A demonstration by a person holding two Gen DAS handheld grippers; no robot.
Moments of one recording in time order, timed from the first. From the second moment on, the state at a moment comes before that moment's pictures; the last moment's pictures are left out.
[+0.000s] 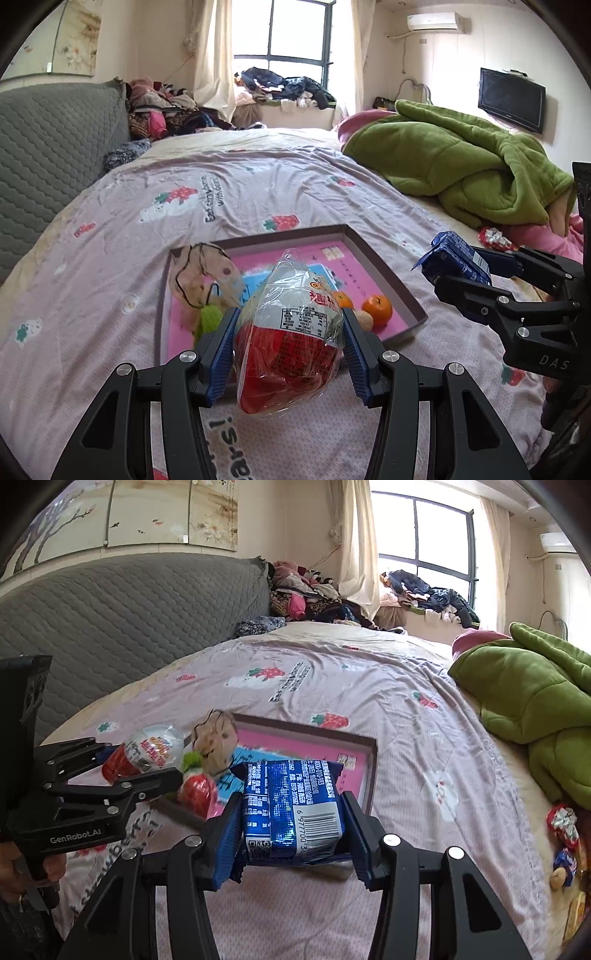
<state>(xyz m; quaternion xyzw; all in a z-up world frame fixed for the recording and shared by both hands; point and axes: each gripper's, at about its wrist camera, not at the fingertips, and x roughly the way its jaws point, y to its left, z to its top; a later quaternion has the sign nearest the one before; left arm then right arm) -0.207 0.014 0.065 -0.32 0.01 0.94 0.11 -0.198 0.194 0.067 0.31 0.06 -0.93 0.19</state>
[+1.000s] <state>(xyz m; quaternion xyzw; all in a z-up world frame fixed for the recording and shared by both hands) -0.323 0.012 0.007 -0.38 0.01 0.92 0.08 -0.318 0.169 -0.001 0.38 0.09 -0.90 0.17</state>
